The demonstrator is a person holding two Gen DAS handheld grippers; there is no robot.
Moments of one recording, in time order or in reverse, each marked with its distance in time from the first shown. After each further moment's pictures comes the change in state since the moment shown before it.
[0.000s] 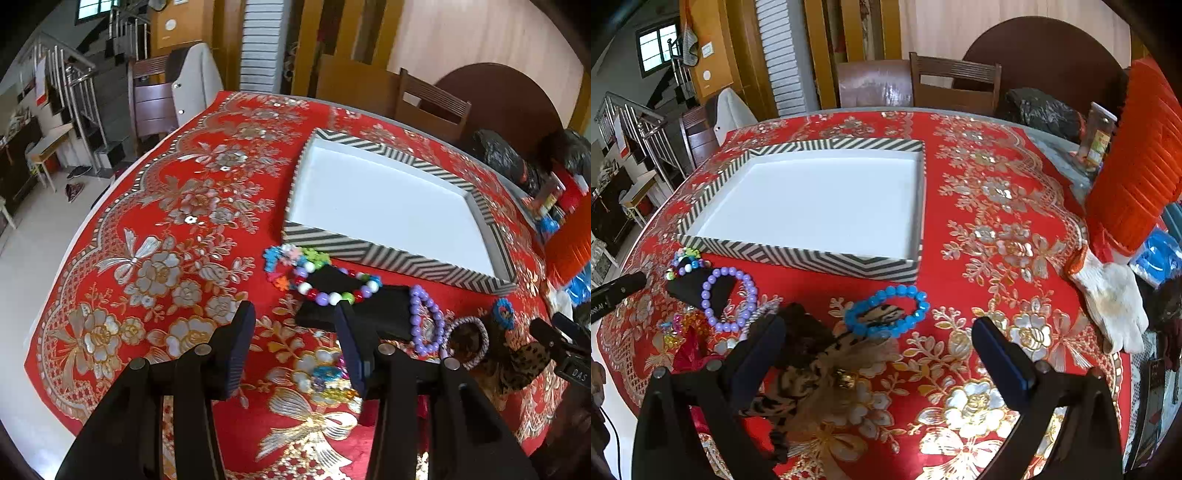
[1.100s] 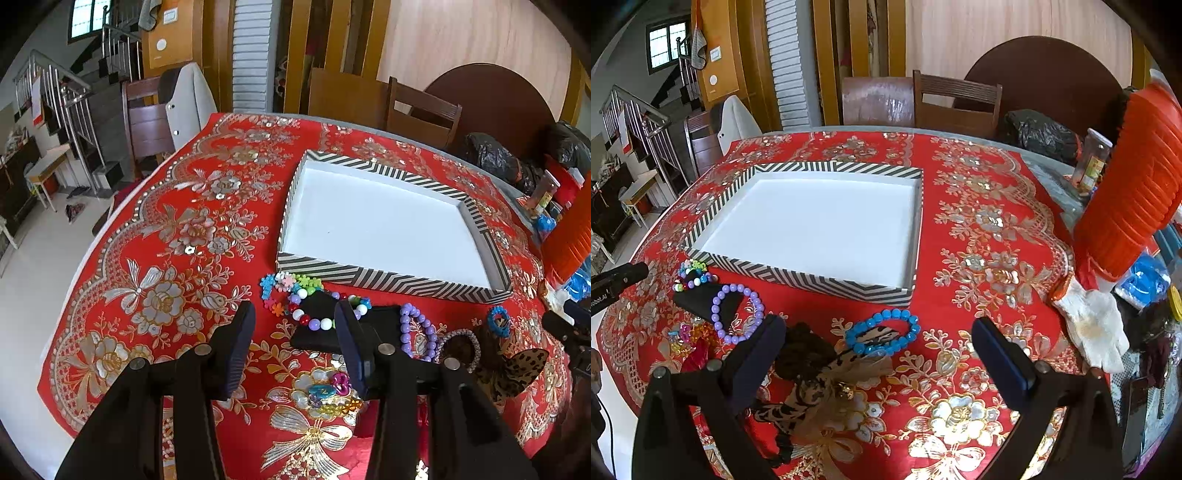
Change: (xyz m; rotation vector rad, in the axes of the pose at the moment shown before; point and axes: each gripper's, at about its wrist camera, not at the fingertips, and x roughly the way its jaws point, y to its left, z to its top) left arm -0.011 -0.009 0.015 0.044 -0.037 -0.005; right arm -0.026 0.002 0.015 -0.036 -0.051 -0.012
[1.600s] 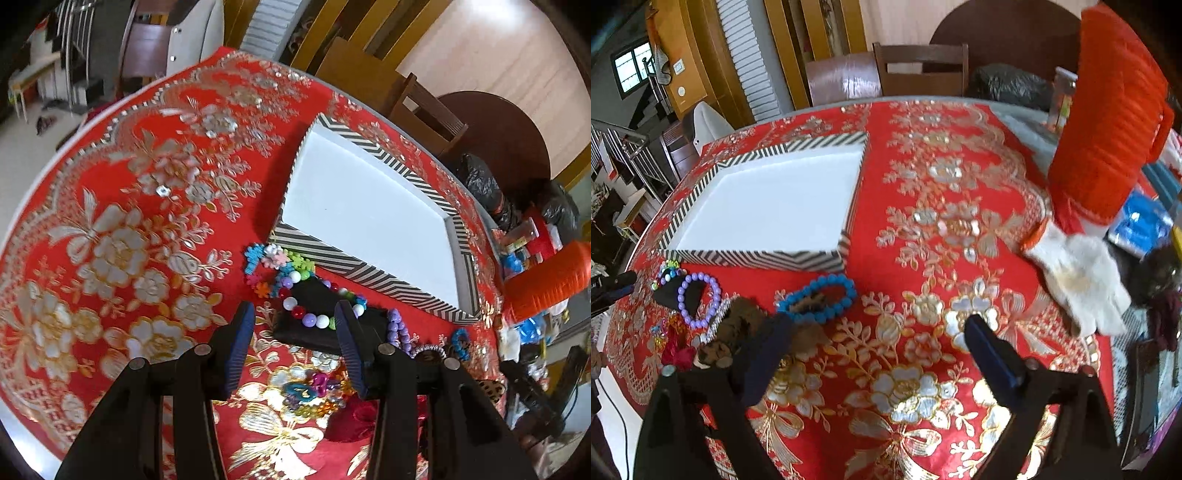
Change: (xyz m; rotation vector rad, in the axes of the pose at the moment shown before) left arm 0.044 0.037 0.005 -0.247 0.171 -0.220; right arm 0.017 -0.068 -0.025 0.140 0.108 0.031
